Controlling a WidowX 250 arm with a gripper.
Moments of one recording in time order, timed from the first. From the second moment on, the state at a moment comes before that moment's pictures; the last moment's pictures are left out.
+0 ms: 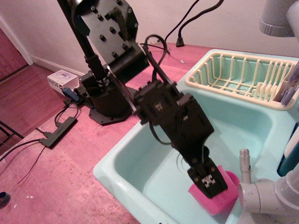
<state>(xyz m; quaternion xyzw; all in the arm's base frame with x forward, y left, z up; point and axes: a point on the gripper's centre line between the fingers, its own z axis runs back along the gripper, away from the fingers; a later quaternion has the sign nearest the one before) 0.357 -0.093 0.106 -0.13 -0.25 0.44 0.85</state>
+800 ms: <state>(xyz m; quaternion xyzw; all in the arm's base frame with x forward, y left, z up) 0.372 -0.107 0.100 -0.14 -0.23 0.45 0.85</state>
